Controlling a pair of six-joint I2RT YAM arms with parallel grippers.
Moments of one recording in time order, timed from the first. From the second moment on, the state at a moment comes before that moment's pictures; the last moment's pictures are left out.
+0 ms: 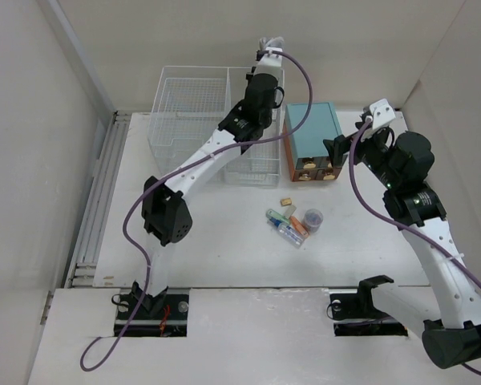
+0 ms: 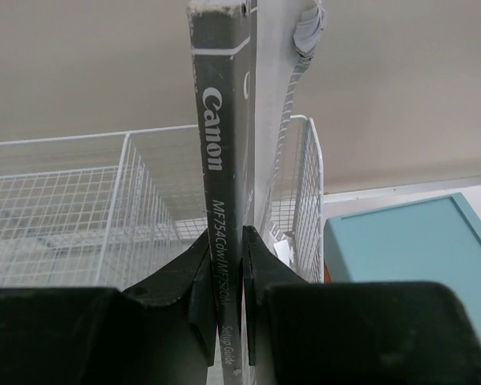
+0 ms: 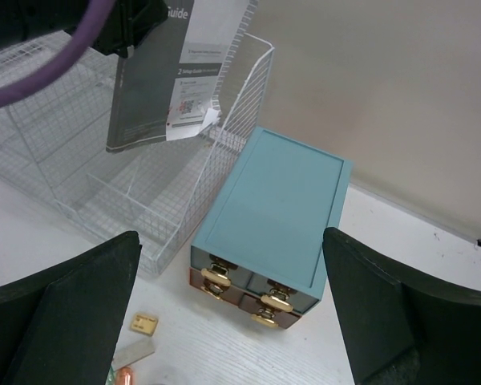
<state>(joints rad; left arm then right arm) -0.72 2.06 2.11 -0.11 -0.61 0.00 0.23 0.96 1.11 -0.19 -0.20 -0.16</state>
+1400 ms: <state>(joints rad) -0.70 2.19 1.69 0.45 -0.65 -0.14 0.23 1.00 1.10 -0.16 -0.22 -0.16</state>
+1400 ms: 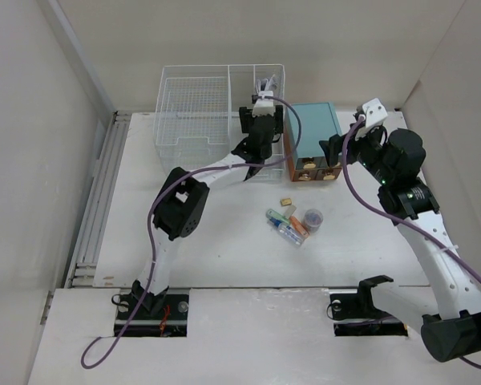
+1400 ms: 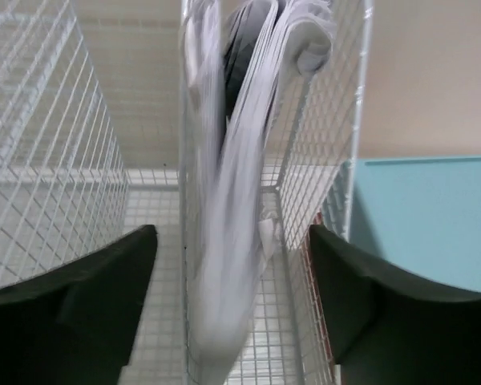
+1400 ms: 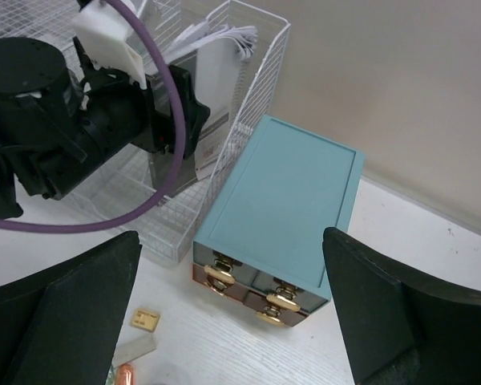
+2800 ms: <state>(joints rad) -1.05 0.76 0.45 0.15 -0.47 -0.77 0.10 1.42 0.79 0.06 -0.58 0.36</state>
